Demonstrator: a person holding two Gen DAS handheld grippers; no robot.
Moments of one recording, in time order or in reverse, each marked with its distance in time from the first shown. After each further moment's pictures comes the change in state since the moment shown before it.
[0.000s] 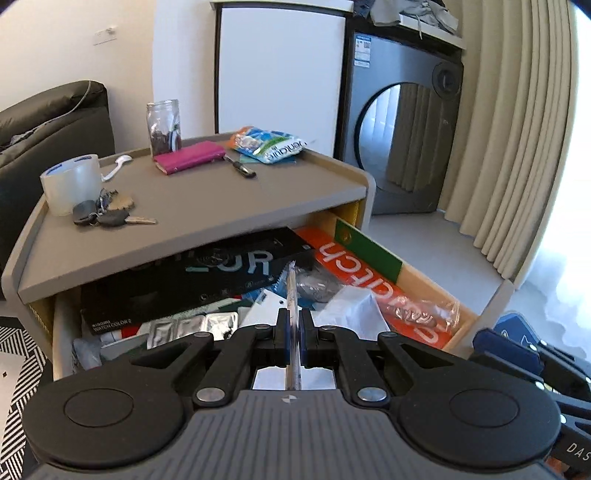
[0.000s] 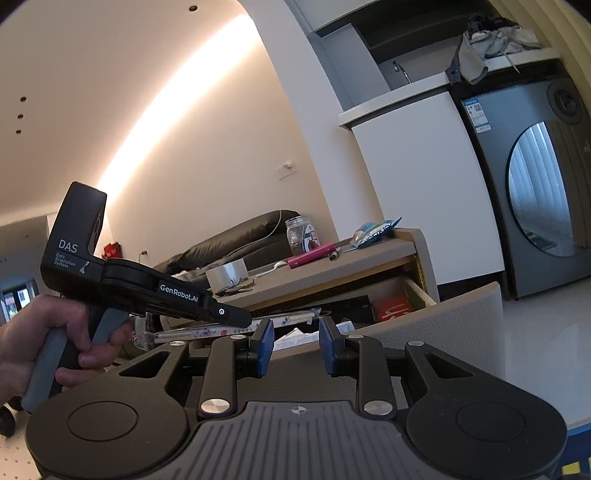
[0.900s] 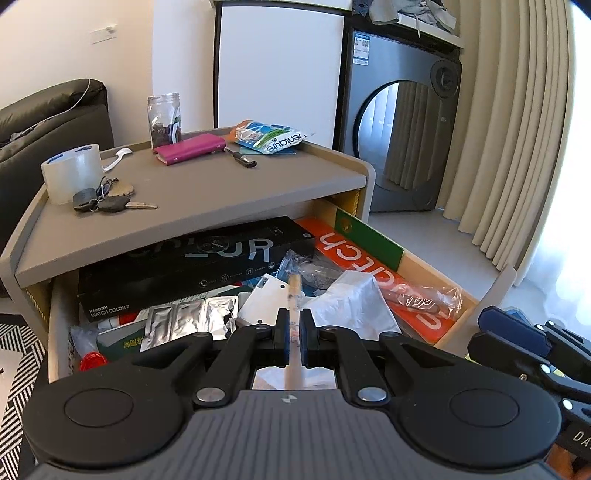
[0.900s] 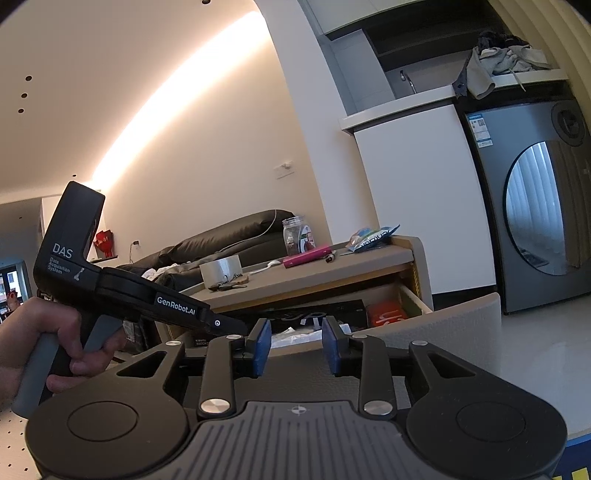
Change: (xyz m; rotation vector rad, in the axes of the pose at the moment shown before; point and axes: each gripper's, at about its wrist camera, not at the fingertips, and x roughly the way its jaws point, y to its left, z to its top) left arm 0.001 0.005 -0.013 -0.006 -0.006 -0.002; right arm 0.004 0.009 -0.004 -0.062 -0.006 -0.033
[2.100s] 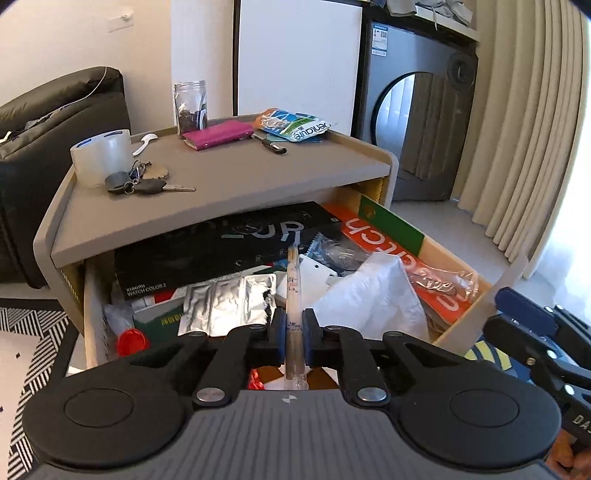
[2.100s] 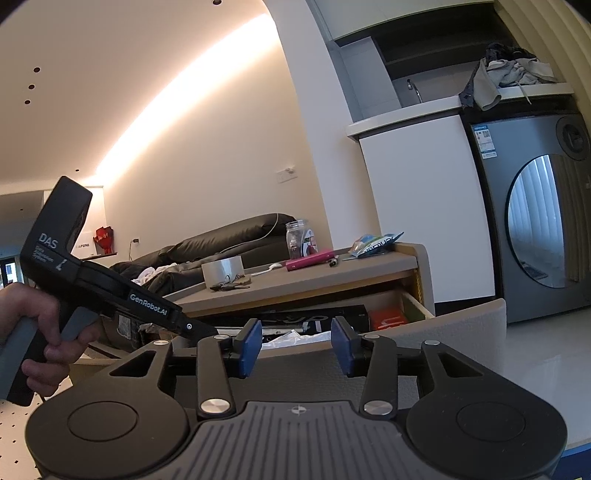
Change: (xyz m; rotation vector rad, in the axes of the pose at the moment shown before) left arm -0.013 0.022 -0.004 -0.017 0.054 0.048; right arm 0.003 0.007 -0.003 -0.038 -0.017 -0.005
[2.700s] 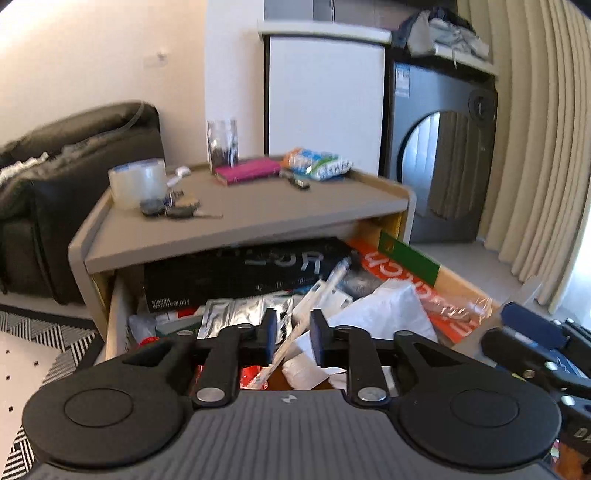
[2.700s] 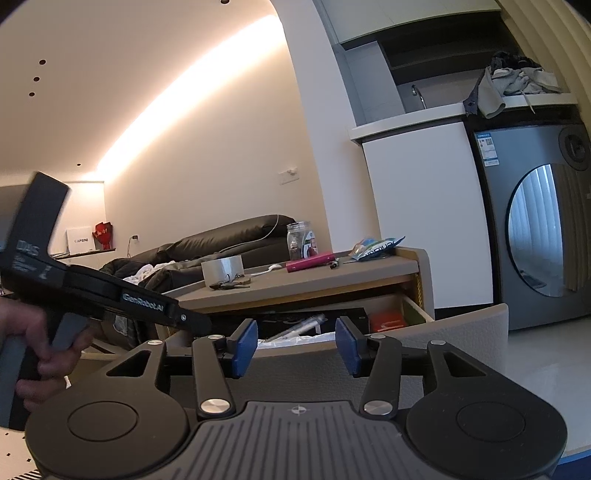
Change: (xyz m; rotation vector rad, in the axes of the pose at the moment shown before) left arm -0.028 -0.021 -0.028 -0.039 -0.208 0.112; right arm 0.000 0.006 -0.003 -0.030 -0.009 -0.008
